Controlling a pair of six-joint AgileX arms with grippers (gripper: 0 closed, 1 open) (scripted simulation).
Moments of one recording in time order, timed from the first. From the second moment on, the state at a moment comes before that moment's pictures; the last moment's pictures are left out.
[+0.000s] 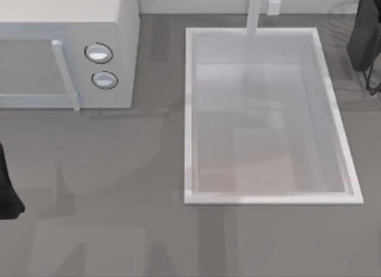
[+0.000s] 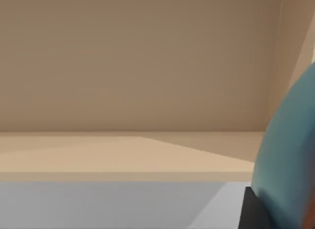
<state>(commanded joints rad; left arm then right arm) 0.00 0.00 0.00 0.00 0.00 0.00 -0.41 1.34 1.31 0.03 -0.39 0.02</state>
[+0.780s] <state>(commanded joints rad) 0.00 0.00 0.00 0.00 0.00 0.00 -0.32 1.76 1.01 0.77 -0.29 0.02</state>
